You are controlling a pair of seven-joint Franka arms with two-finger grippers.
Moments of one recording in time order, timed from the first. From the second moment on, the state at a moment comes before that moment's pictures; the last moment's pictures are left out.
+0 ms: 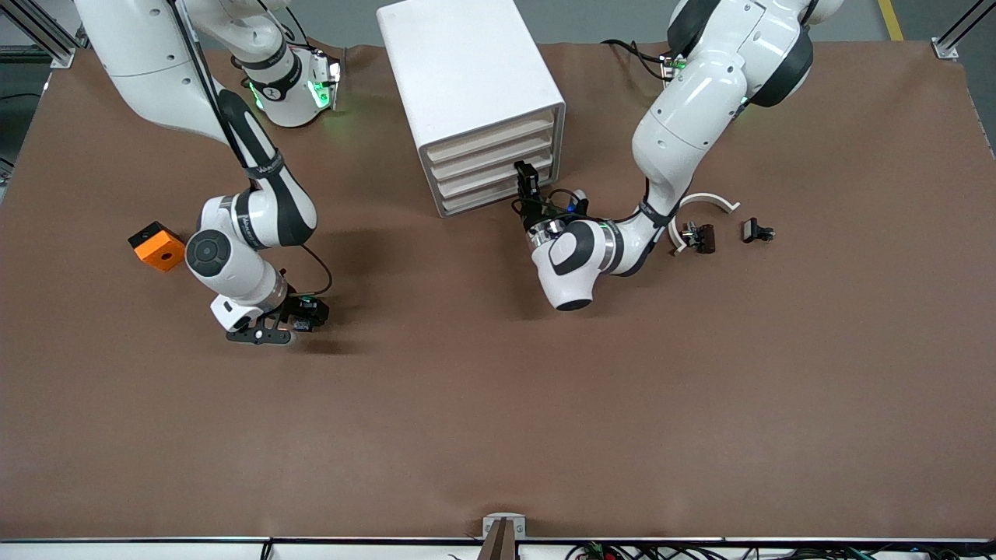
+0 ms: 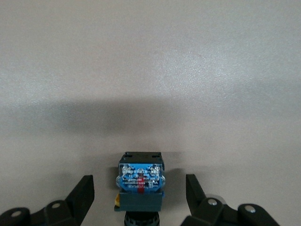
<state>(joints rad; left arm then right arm) -0.48 0.99 -0.21 -1.51 -0.84 1.40 -2.12 0.19 0.48 -0.02 -2.11 0.06 2.63 0.18</state>
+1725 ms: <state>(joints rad) -0.28 1.00 -0.12 -1.42 -1.03 1.48 -2.11 0.27 0.35 -0.02 -1.97 0.06 2.31 0.55</state>
